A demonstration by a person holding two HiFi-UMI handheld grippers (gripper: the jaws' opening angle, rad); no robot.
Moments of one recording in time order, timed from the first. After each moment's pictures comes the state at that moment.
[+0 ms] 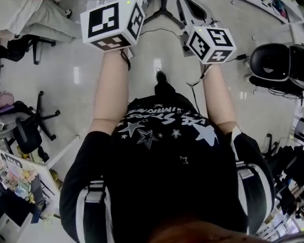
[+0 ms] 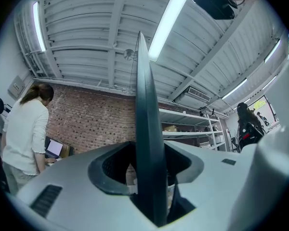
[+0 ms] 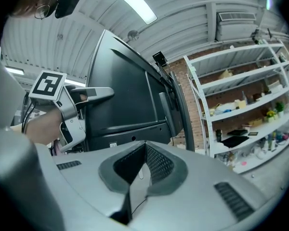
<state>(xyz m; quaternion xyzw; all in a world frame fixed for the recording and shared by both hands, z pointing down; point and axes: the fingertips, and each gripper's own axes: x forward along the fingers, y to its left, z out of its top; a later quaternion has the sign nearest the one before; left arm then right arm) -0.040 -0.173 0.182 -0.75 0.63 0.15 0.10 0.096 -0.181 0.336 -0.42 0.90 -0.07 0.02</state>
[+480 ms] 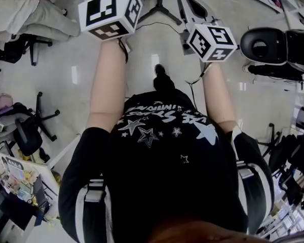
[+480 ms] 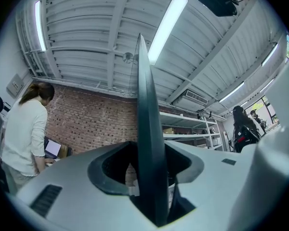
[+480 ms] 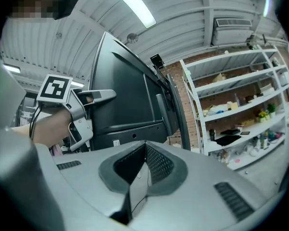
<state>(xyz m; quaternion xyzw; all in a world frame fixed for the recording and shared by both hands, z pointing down) -0.032 -0.140 0.182 -0.76 0.62 0.16 0.11 0.116 -0.126 0.338 -0.45 0.89 -0.07 0.02</state>
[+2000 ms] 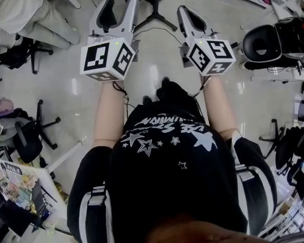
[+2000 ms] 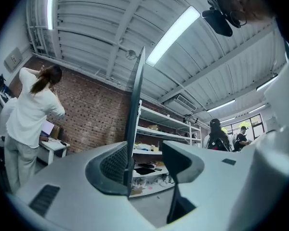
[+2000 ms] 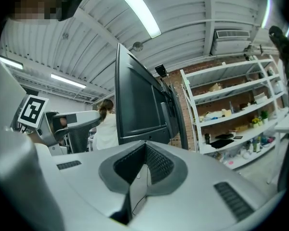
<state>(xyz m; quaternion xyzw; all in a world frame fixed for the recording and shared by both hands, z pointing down) -0.023 0.010 0.237 -0.81 0.56 0.17 0.02 0.129 -0.013 0.324 -0.47 0.88 -0.05 0.03</state>
